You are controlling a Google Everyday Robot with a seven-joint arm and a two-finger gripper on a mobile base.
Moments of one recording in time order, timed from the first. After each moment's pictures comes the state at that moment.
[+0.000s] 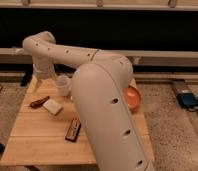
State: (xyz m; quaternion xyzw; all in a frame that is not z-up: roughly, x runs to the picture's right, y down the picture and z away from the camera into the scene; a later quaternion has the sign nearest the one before) arm -0.276 -0.016 0.774 -0.35 0.08 0.45 0.82
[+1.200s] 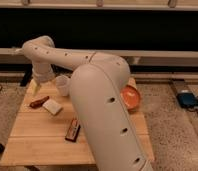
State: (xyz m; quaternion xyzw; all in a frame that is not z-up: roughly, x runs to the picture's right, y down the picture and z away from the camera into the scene) arm -0.292 0.018 0.782 -0.38 0.08 0.41 0.83
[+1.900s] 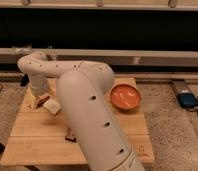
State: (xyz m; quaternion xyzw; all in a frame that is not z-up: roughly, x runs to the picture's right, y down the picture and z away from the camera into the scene) arm -0.305 0.081 0.833 -0.39 0.12 0.33 0.85
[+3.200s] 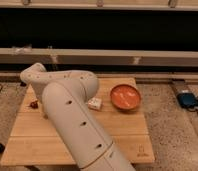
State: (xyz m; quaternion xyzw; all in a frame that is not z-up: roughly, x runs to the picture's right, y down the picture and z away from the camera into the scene) arm -0.292 0.118 0.909 -0.37 0.20 0.31 0.86
